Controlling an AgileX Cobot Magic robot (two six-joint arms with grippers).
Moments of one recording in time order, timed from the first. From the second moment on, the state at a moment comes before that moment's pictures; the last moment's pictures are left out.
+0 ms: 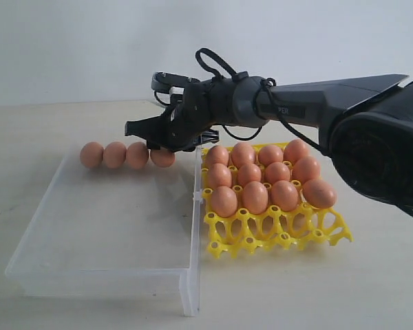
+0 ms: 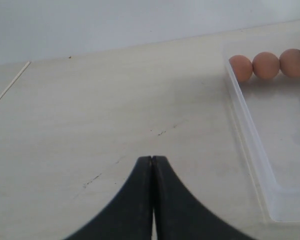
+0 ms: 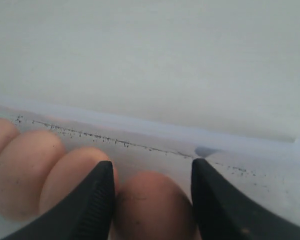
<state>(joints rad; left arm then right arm) 0.04 0.00 0.00 0.10 0.39 0.03 0.61 2.48 -1.94 0.08 0.41 0.42</state>
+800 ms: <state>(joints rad) 0.04 0.00 0.00 0.10 0.39 0.03 0.62 2.28 -1.93 0.08 0.49 0.27</state>
